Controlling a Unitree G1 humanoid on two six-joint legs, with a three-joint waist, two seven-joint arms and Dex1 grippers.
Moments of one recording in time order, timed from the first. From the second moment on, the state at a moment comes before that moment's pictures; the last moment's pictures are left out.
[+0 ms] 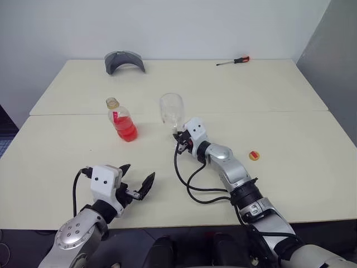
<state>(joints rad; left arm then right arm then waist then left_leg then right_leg) 0.34 0.40 0.20 -0.75 -0.43 0.60 -0.34 -0.68 0.04 0.23 0.48 0.02 0.18 0.44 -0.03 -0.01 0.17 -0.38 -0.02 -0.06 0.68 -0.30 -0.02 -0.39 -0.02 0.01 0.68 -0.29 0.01</state>
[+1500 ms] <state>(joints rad) -0.01 0.73 0.31 0.02 -0.33 0.25 -0.76 -0.28 -0.46 0.08 -0.55 0.55 0.63 0.75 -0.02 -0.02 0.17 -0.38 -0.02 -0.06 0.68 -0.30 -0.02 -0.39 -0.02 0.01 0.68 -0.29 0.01</state>
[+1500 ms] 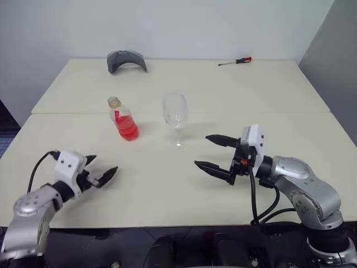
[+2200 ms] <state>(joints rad) -0.18 0.67 0.23 0.07 -0.26 0.18 -0.68 -0.30 -0.46 0.10 -0.55 0.55 0.62 0.73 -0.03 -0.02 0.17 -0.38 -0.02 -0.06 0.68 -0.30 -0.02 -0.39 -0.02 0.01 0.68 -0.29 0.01</state>
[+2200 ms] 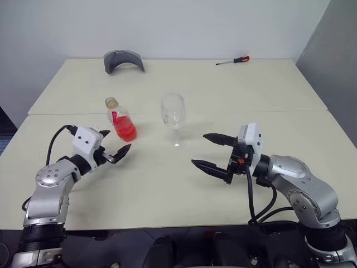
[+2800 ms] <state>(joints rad) -0.26 0.55 0.28 0.09 -0.33 0.27 -0.55 -0.31 -0.46 0.10 -0.53 0.53 0.60 0.72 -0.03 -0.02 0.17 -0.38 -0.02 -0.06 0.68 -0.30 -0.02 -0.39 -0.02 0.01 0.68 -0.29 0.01</state>
